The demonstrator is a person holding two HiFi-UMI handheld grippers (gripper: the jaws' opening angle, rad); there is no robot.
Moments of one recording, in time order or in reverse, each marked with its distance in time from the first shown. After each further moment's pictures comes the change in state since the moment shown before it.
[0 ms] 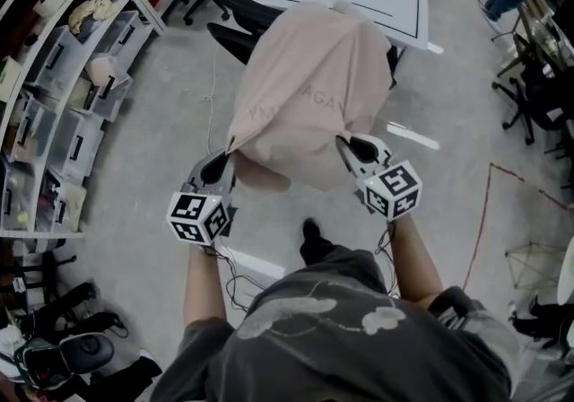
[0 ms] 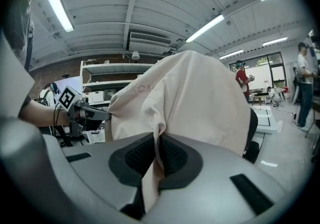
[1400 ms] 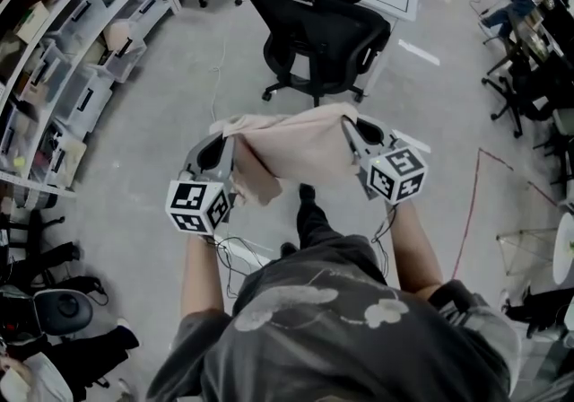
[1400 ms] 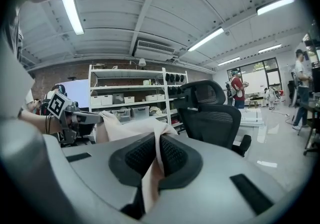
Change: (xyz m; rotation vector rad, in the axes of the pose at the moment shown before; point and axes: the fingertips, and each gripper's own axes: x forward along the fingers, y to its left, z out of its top) left arm -0.238 -0.110 -0.041 0.043 -0.127 0.099; right arm -0.164 0.172 -0.012 -0.004 -0.057 -0.022
